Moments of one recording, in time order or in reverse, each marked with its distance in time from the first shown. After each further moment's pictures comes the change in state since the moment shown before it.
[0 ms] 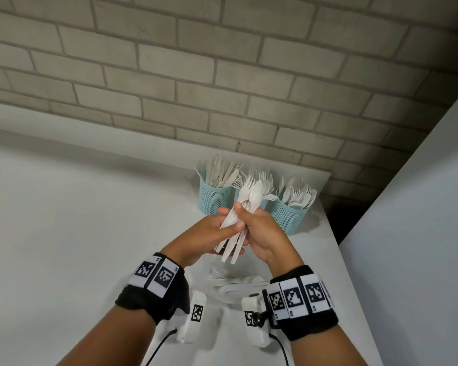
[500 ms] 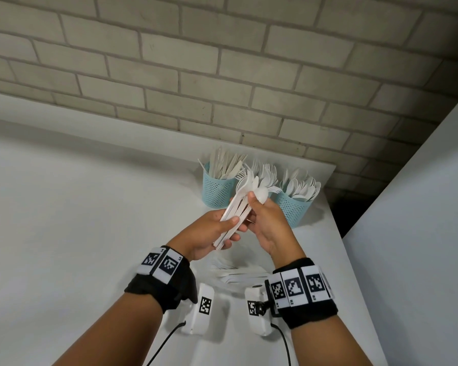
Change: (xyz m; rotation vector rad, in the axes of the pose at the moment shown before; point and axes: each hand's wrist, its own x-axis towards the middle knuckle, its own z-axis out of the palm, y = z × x) left_hand 0.008 -0.014 0.002 -0.276 0.071 -0.095; right_hand 0.006 0.007 -0.006 0.055 0.171 -0.027
